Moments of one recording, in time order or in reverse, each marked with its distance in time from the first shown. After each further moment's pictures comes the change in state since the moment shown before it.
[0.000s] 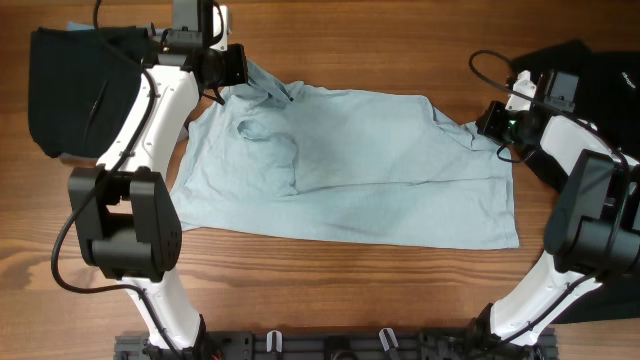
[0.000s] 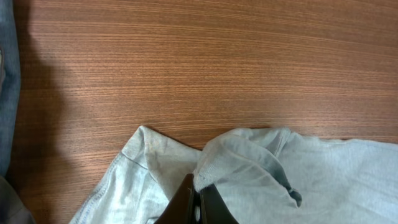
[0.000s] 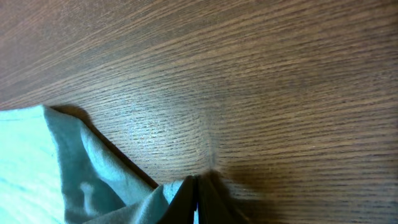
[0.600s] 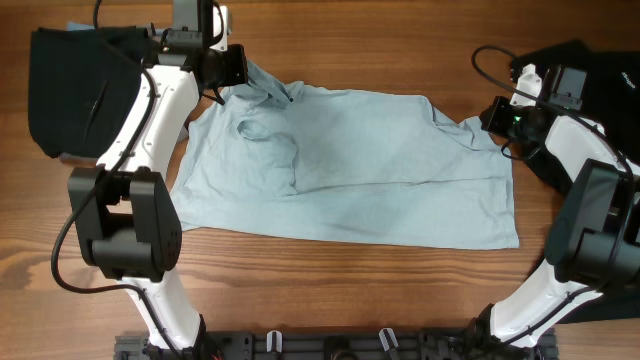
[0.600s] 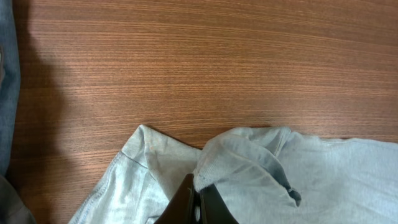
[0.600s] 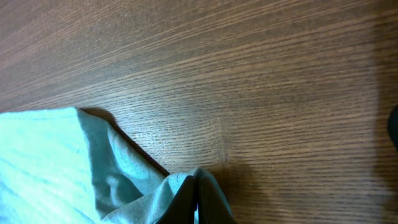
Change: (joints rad) left arm 0.000 0.000 0.000 -0.003 0.000 0.000; right arm -0.004 -0.056 0.003 -0.019 -0.006 -0.029
